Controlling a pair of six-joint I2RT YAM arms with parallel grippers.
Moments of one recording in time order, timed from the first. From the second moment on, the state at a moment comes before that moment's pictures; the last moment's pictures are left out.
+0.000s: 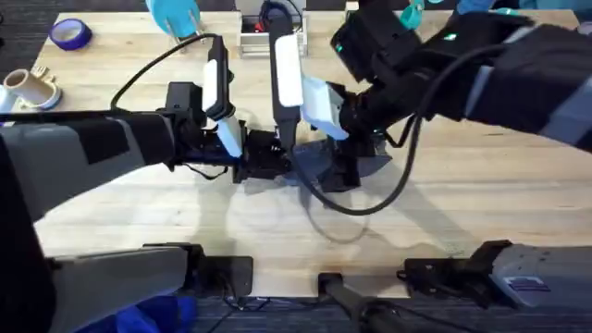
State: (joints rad) left arm 0.00 1.47 0.55 -0.44 1.12 1.18; right arm 0.70 1.52 1.14 -0.81 -0.31 -0.90
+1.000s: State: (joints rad) left arm 0.00 1.47 0.55 -0.44 1.12 1.18; right arm 0.71 1.54 1.14 -0.76 -0.23 -0.90
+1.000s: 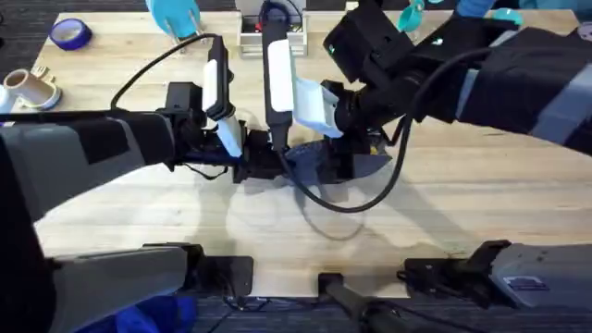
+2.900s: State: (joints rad) left arm 0.00 1.47 0.55 -0.44 1.13 1.18; right arm 0.72 1.50 1.14 -0.78 -0.24 -0.89
